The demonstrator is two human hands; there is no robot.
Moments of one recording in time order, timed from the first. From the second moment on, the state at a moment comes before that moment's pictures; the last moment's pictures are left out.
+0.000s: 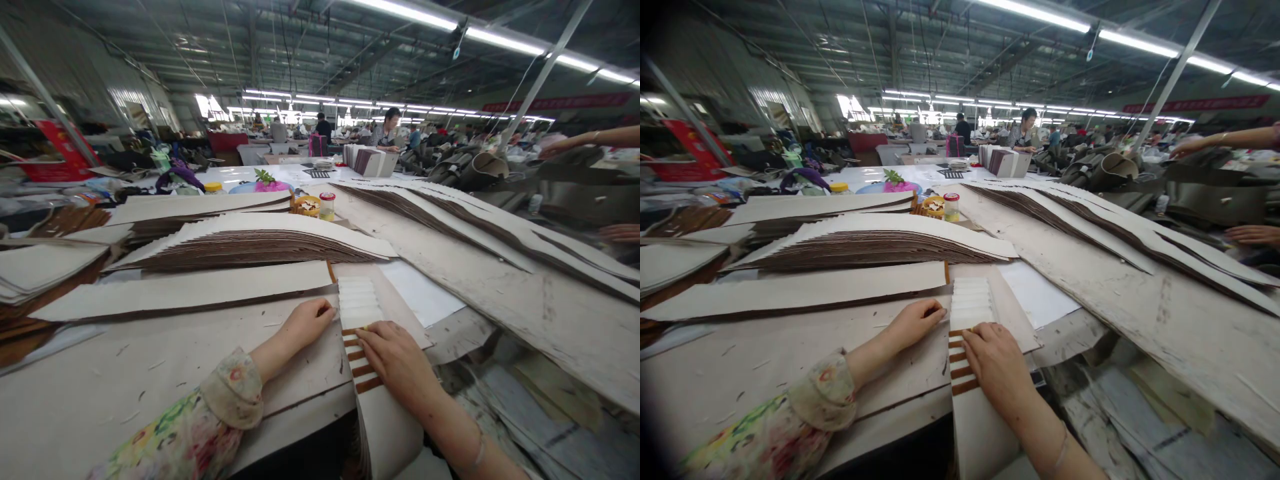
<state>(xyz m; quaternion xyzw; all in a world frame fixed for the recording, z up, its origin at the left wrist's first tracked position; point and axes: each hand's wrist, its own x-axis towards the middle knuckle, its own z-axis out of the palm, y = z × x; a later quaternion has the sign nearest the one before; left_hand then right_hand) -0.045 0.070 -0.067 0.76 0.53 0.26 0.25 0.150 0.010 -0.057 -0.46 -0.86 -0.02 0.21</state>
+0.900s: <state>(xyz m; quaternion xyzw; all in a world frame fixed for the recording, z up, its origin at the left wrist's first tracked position) 0.025 0.102 -0.036 0.80 0.44 0.16 0.38 0.149 0.008 -0.057 -0.48 -0.84 -0.01 0.25</state>
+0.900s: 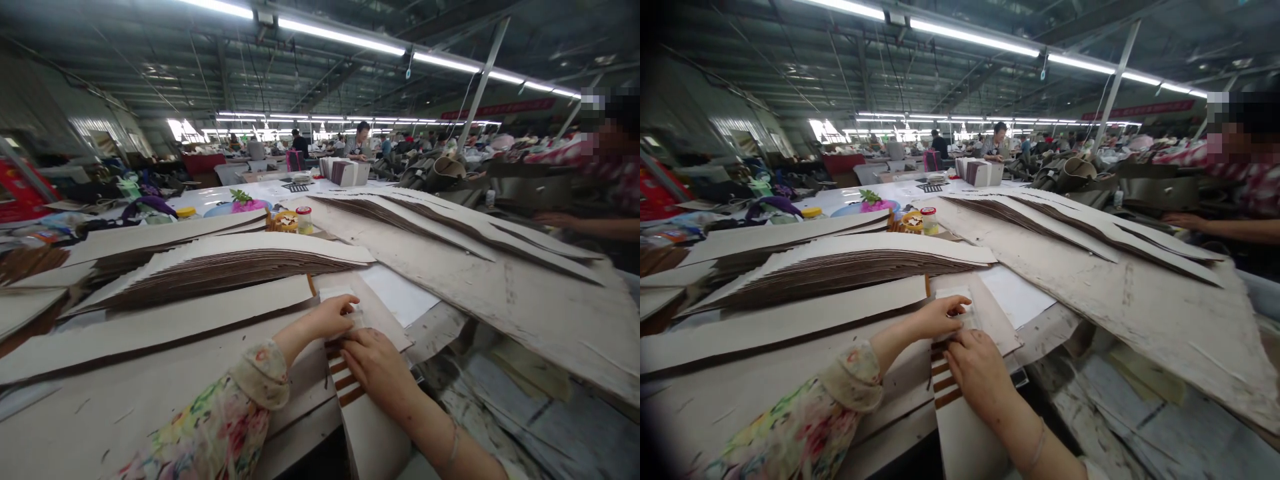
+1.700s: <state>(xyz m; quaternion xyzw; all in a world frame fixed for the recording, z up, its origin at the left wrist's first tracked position) 0.031 0.090 -0.030 0.92 0.37 0.08 0.13 0.147 0.008 -0.062 -0.50 -0.82 -0.01 0.26</state>
